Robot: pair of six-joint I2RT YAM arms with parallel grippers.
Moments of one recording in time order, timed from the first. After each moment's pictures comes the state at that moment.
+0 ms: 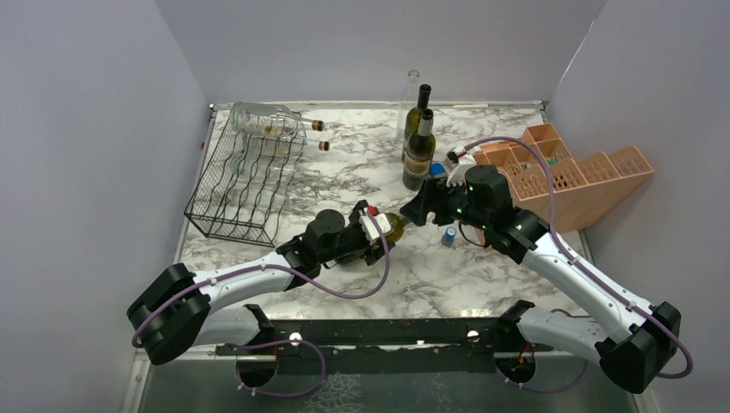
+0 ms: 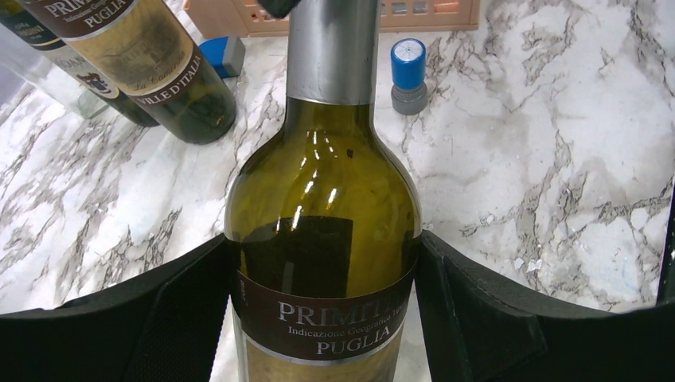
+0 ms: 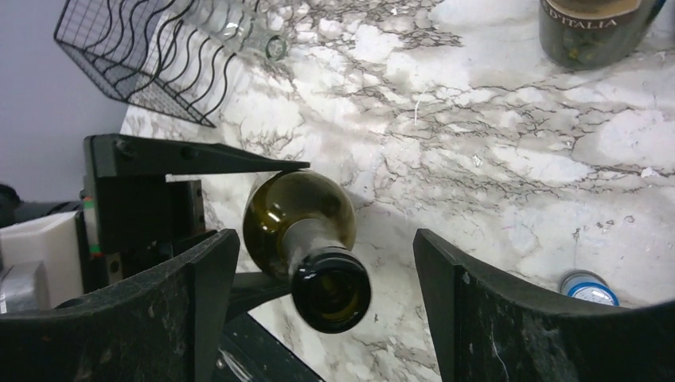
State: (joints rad) left arm -0.89 1.21 0.52 0.43 0.20 0.28; right arm 0.64 1.03 0.92 -0.36 -0.14 0.47
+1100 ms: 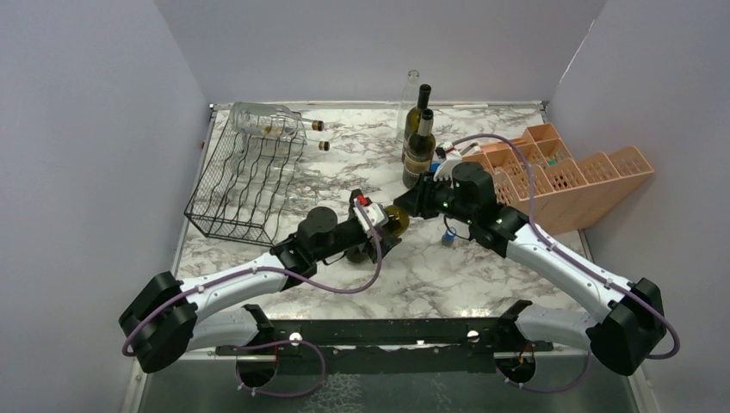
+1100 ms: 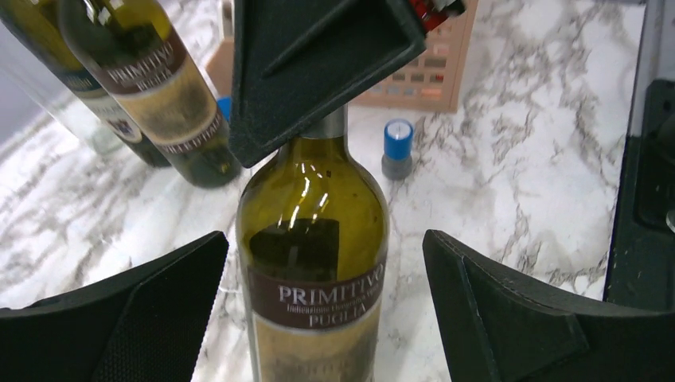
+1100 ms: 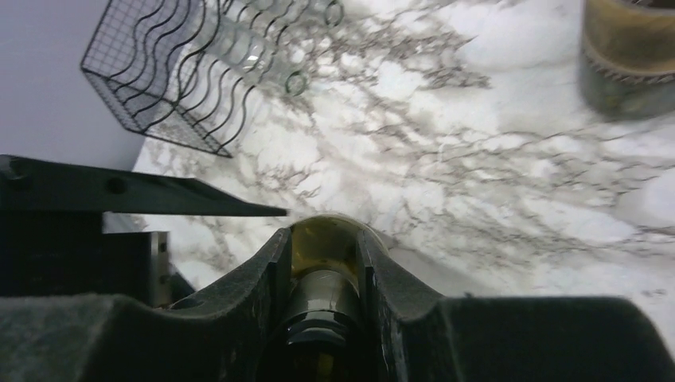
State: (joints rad) left arm -0.89 1.16 0.54 0.47 0.19 0.14; right arm 0.65 1.15 0.84 -0.07 -0.16 0.56
